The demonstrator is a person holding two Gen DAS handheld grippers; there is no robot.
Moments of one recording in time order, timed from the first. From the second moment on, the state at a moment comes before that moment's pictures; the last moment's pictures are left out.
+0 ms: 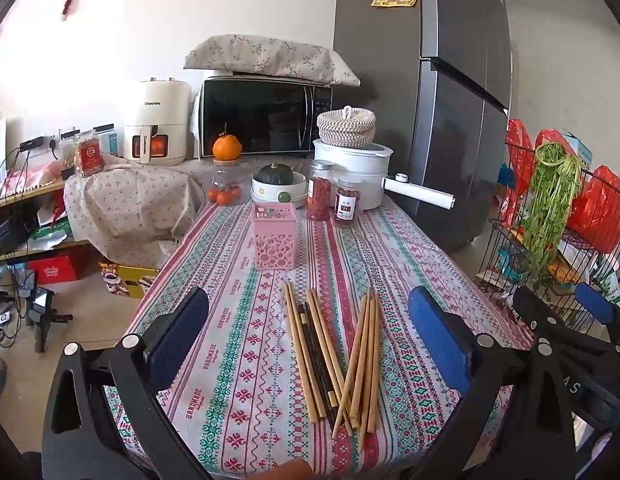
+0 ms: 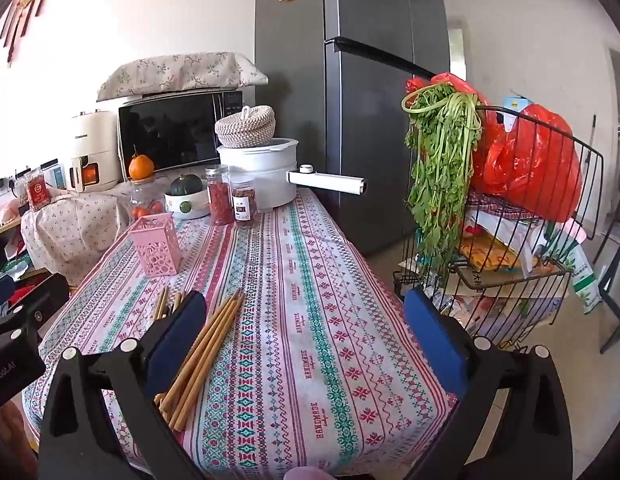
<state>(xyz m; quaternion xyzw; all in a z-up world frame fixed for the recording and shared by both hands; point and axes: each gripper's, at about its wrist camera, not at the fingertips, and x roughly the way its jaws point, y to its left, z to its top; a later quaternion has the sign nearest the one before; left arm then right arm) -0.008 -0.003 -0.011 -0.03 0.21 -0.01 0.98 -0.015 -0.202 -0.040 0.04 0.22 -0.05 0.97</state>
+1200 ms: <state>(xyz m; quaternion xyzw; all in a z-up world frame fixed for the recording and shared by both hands) -0.003 -0.001 -0.020 -0.03 0.23 0.00 0.97 -0.005 -0.206 -0.048 0.03 0.24 -0.04 0.97</state>
